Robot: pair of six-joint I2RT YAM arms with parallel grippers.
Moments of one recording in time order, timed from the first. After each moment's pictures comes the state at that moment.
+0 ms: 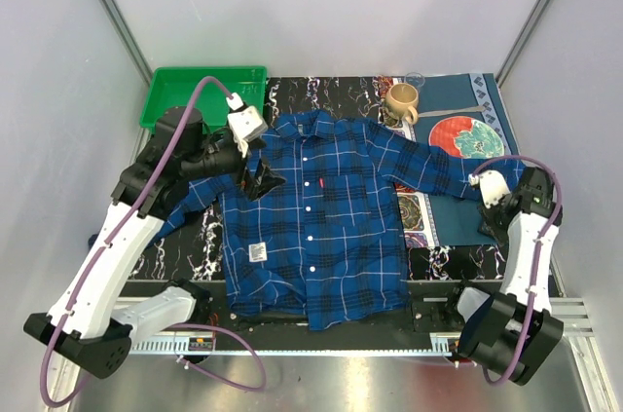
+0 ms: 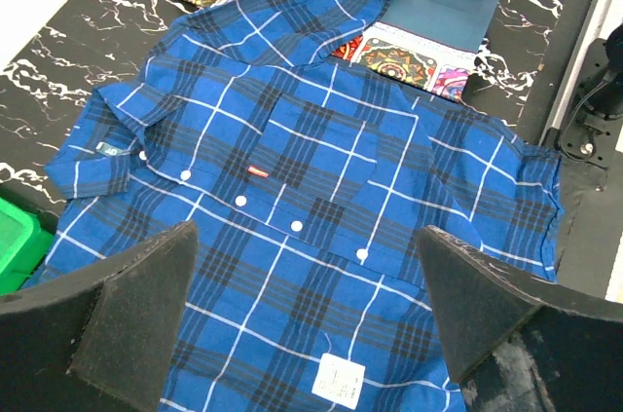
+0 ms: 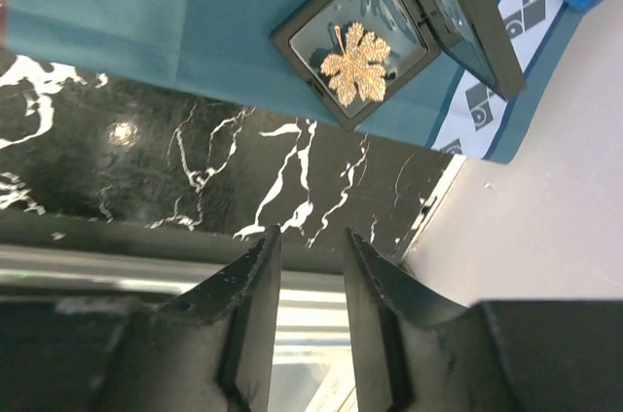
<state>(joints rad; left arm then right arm) -0.44 1.02 1.31 -0.72 0.60 0.27 -0.49 1.00 0.82 -0.97 -0.04 -0.89</state>
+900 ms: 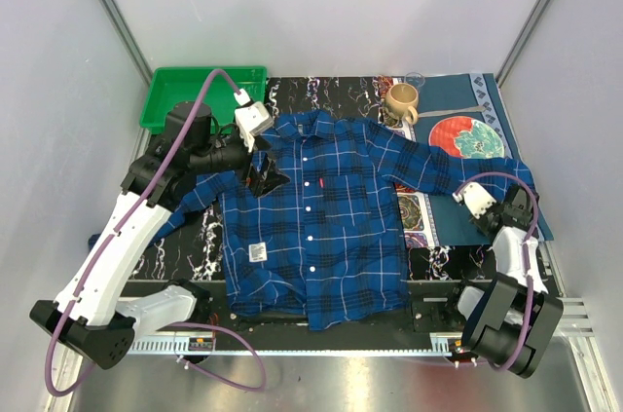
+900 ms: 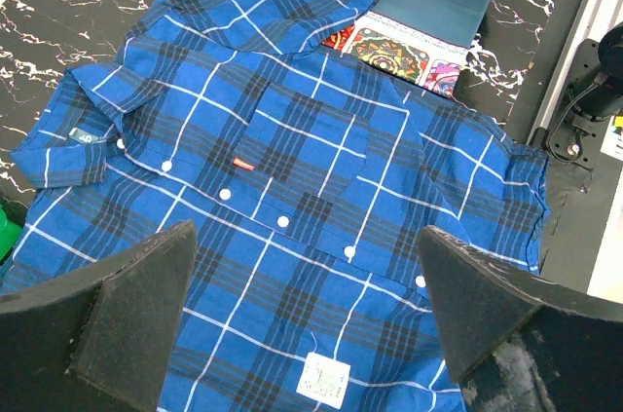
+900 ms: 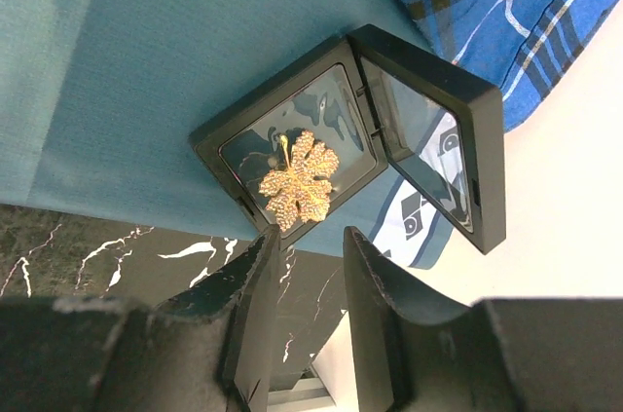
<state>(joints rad) -0.44 1.08 1.32 -0.72 0.61 0.23 -0.49 1.04 0.46 -0.36 -0.03 -1.19</state>
